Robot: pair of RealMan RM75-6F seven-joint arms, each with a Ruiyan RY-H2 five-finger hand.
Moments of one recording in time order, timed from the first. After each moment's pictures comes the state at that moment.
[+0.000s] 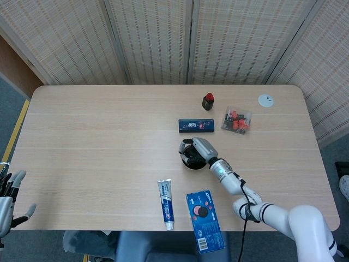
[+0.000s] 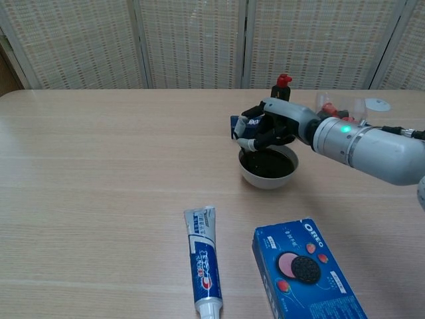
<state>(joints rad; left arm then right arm) 0.00 -1.12 -0.02 -1.61 1.51 1.55 0.01 0.86 -1.80 0.21 -0.93 -1.39 0.75 0.69</state>
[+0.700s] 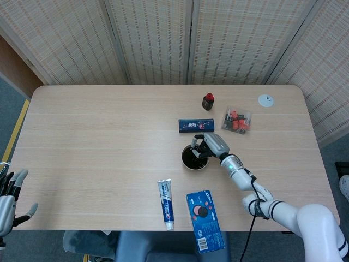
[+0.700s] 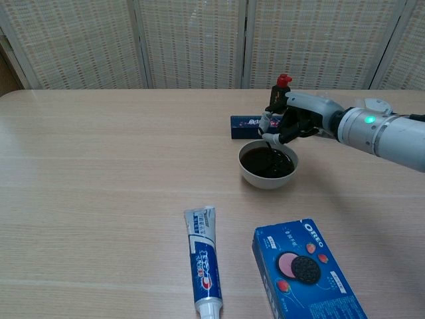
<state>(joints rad) -0.01 -1.11 -0.03 -1.63 1.51 1.54 0.02 0.85 -1.75 0.20 -0.90 -1.36 0.72 0.64</state>
